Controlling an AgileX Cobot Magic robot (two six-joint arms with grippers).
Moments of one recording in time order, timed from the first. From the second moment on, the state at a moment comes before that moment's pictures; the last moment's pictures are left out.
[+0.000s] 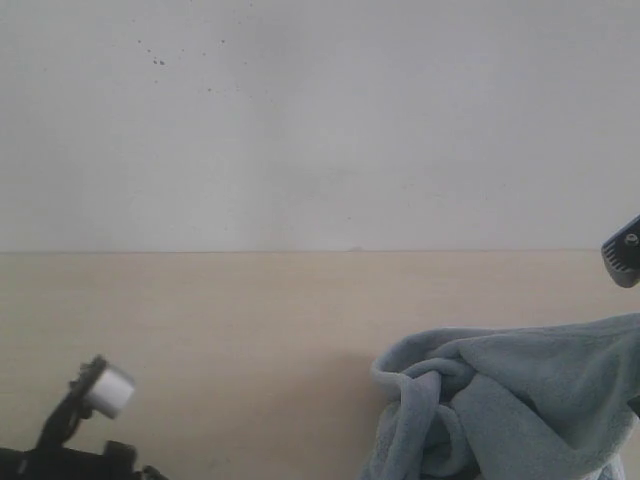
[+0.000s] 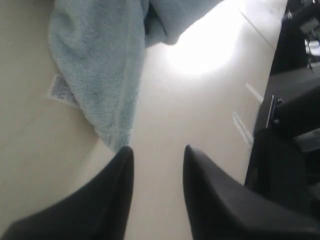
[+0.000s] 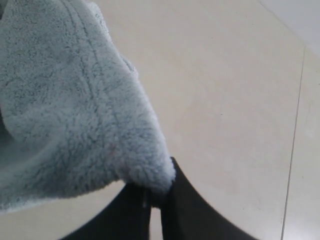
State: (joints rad) left arm -0.33 1.55 -0.42 -1.73 0.90 1.84; right arm 0.40 1.08 -0.71 -0.64 0.73 0.23
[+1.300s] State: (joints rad) left arm -0.64 1.89 -0.73 -1.74 0.54 1.91; right arm 0.40 1.08 -0.71 -0.62 0.68 0.23
